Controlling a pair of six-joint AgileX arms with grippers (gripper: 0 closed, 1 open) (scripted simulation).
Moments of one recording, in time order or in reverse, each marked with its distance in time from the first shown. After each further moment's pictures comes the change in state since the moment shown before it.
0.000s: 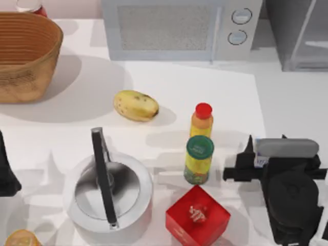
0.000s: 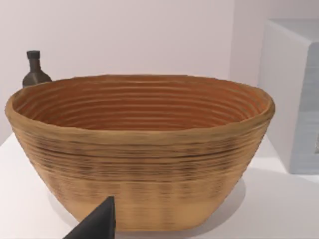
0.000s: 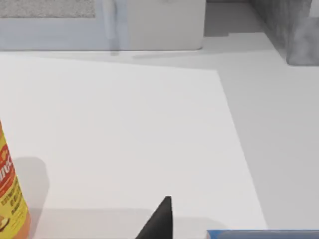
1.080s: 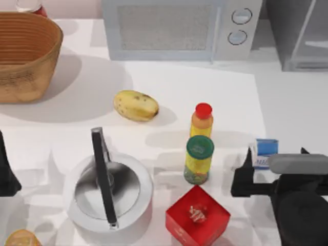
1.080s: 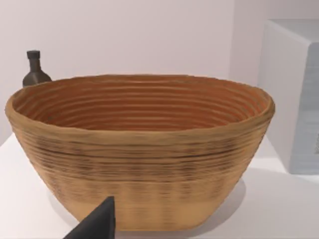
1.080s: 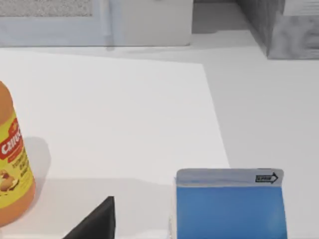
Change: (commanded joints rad) left arm 0.000 0.000 0.000 0.000 0.000 0.000; right arm 0.084 -0.097 -0.122 -0.001 0.079 0.036
